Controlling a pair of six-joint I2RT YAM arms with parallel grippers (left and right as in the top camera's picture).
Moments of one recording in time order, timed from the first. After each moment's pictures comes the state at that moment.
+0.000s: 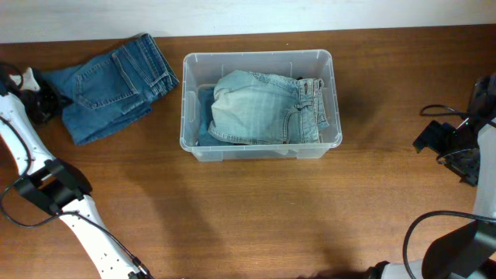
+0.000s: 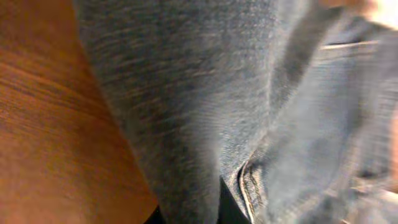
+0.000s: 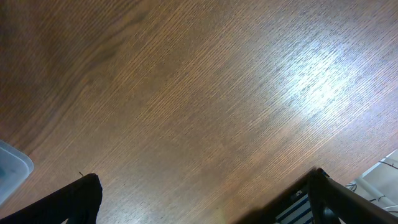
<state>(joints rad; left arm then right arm) 0.58 2.93 3.12 -1.46 0.53 -0.08 -0.48 1.61 1.48 -1.37 0.09 0.34</state>
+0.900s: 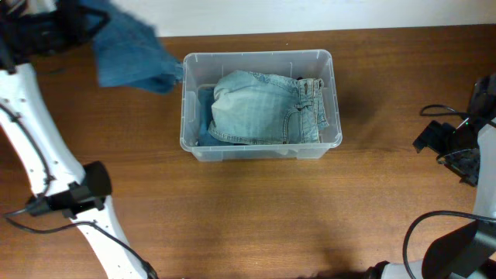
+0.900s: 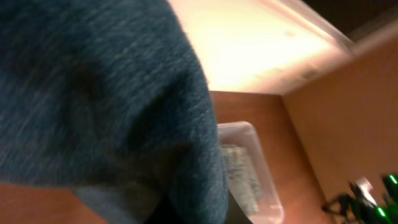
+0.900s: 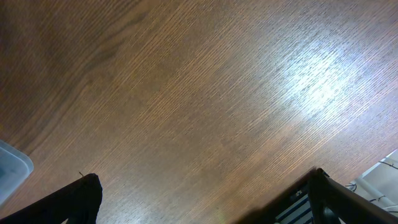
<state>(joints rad) 0.26 2.33 3.12 -1.53 0.88 -0.11 -0.48 1.61 1.48 -1.37 0.09 0.34</state>
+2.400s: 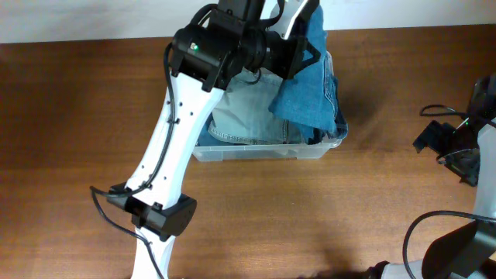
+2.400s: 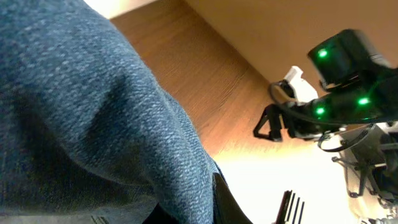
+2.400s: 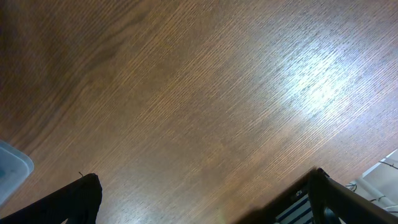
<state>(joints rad) -0.54 2.18 2.70 -1.18 0.62 -0.12 -0.48 1.61 1.48 -1.37 0.09 0.34</state>
